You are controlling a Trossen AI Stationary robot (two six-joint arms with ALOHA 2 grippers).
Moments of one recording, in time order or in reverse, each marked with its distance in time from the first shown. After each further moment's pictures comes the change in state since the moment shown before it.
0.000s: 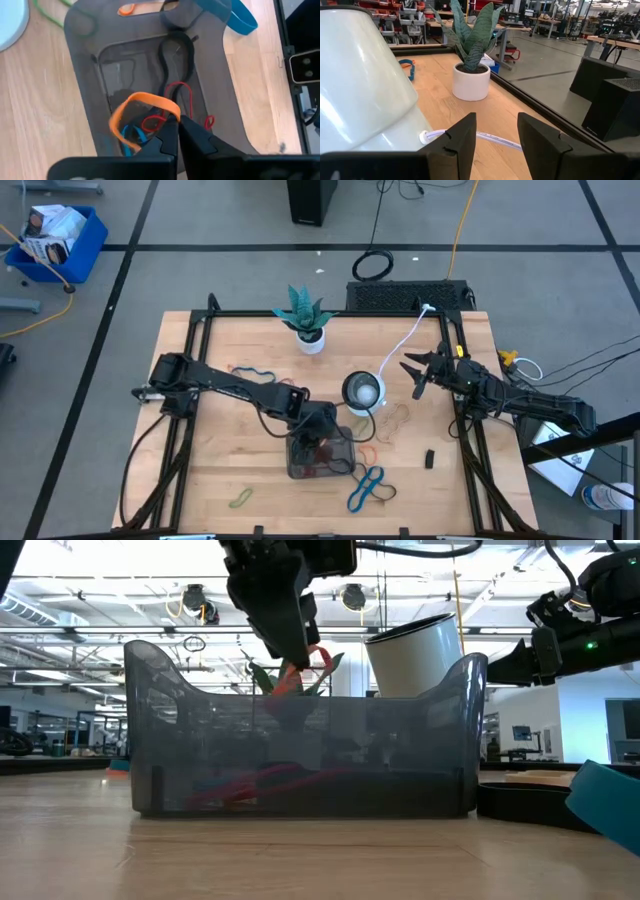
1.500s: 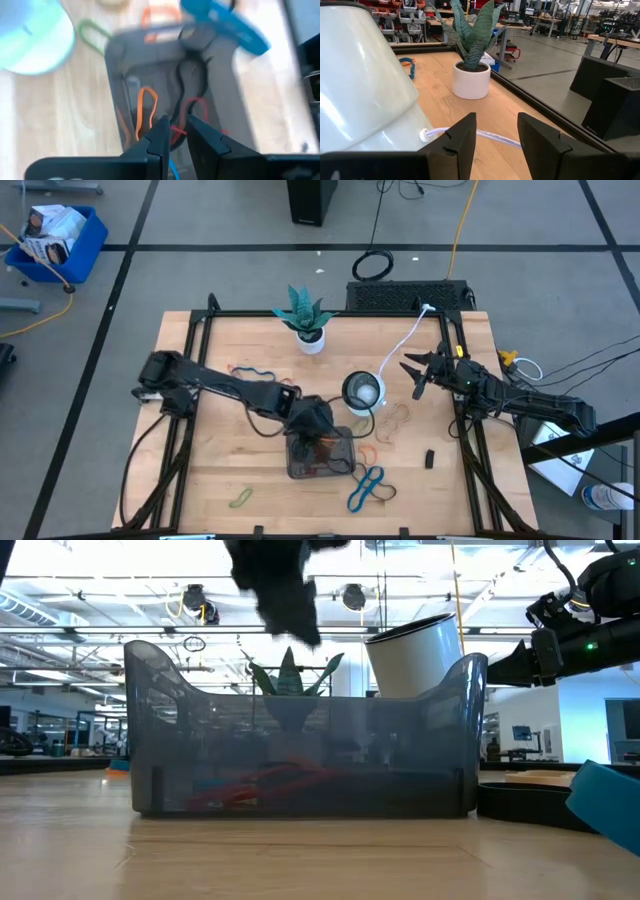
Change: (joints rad) left arm -0.016 -0.082 -0.036 0.061 -0.137 -0.023; right arm 0.000 0.001 0.000 -0.007 -0.001 0.000
